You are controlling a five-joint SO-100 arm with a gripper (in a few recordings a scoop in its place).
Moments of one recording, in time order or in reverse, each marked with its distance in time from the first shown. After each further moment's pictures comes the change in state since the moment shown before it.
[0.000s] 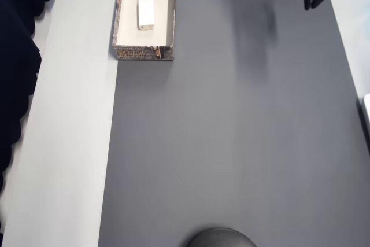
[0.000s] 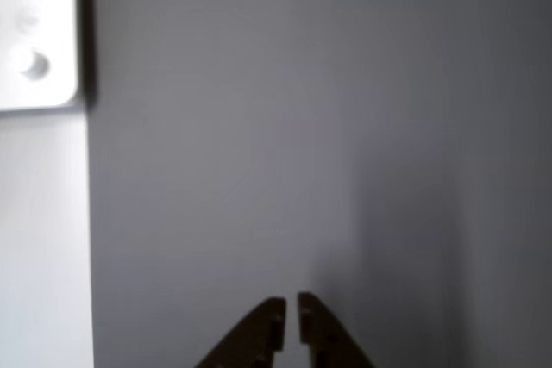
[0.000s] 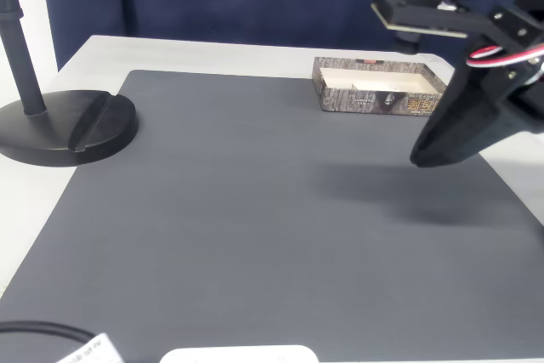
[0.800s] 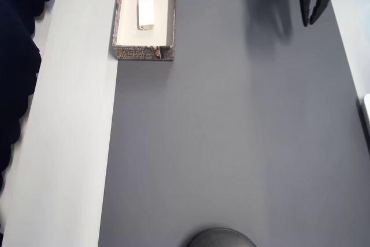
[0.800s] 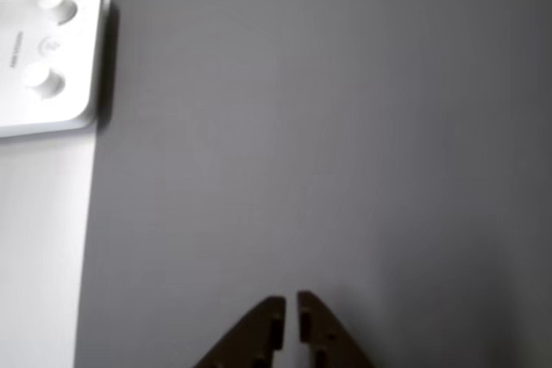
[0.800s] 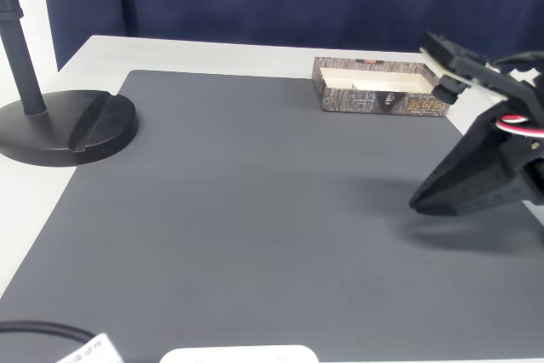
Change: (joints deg) arm -1.3 36.5 32.3 -9.4 -5.2
